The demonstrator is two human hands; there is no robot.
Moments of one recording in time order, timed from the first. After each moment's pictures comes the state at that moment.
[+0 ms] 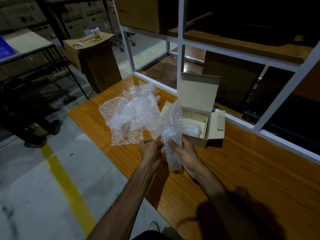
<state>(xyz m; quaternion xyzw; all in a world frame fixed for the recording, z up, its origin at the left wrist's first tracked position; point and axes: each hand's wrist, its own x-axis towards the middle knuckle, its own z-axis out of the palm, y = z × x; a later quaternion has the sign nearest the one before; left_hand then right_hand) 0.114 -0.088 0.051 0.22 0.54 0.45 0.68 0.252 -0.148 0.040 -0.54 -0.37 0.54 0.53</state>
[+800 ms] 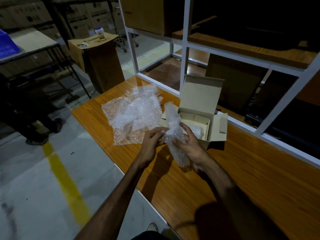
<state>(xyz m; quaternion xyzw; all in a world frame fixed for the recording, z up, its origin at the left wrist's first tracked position) 0.091 -0.082 0.081 0.60 0.36 0.41 0.59 0.262 -0.139 0.061 -0.52 -0.40 0.55 0.52</state>
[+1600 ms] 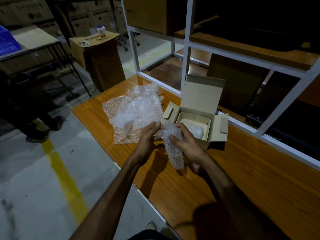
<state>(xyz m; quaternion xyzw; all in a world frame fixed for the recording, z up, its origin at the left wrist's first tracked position) 0.080 -0.075 0.090 0.55 0.36 0.35 0.67 0.252 -0.135 0.074 -0.54 -0.48 0.49 0.48</state>
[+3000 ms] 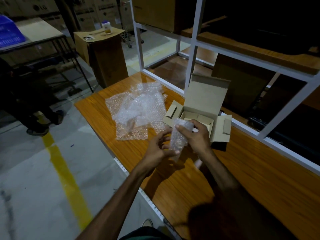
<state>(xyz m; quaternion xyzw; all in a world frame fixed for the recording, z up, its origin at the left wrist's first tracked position) 0.079 -0.110 0.073 0.56 0.39 0.32 0.66 0.262 -0.126 0.082 -0.62 -0.42 0.35 0.56</state>
